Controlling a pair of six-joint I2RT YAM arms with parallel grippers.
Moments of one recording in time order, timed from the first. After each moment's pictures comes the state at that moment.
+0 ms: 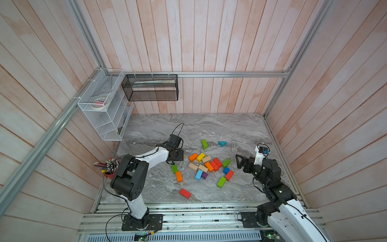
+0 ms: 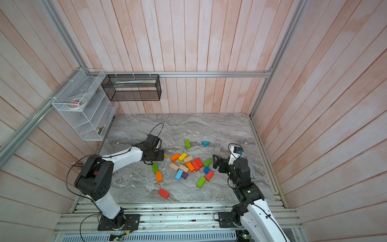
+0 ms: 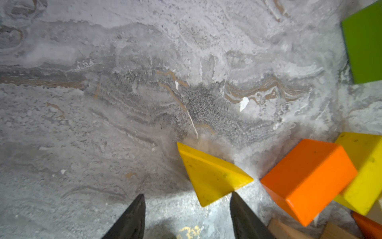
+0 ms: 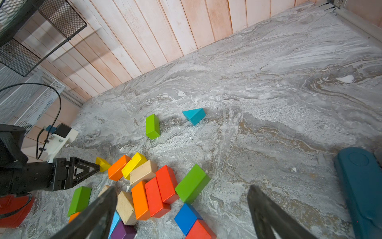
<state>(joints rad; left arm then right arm) -0.44 1.75 1.05 -0.42 -0.02 -0.36 0.31 0.56 0.42 -0.23 -0.01 0.51</state>
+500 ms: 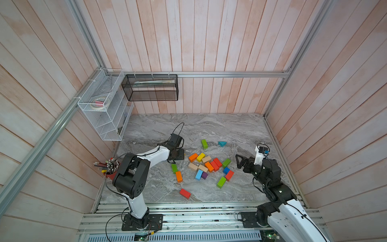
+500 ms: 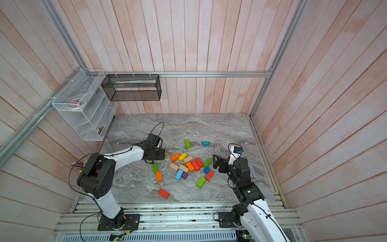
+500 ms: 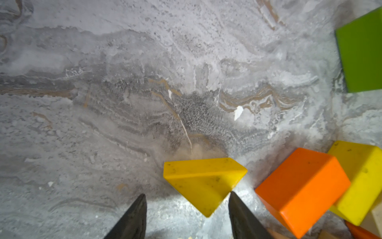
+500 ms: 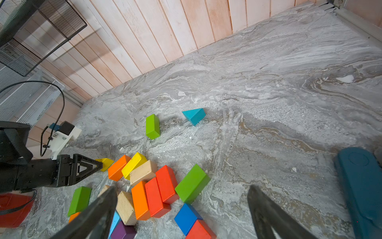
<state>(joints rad) -0.44 1.77 1.07 -0.41 -0.01 -0.38 0.31 0.56 0.42 -0.23 -0.01 0.51</state>
